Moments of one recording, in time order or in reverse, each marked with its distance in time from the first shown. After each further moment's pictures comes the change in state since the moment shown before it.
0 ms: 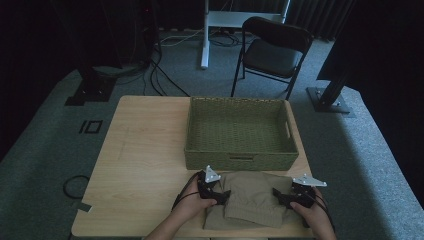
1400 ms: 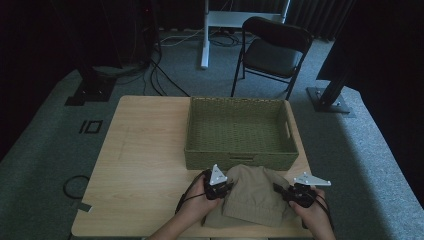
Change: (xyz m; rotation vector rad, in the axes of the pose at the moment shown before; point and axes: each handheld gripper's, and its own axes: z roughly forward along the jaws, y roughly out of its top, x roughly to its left) left arm -0.019 0.020 -0.020 -0.092 -0.060 0.114; right arm 0.025 0.025 -0.032 -0.048 0.143 -0.014
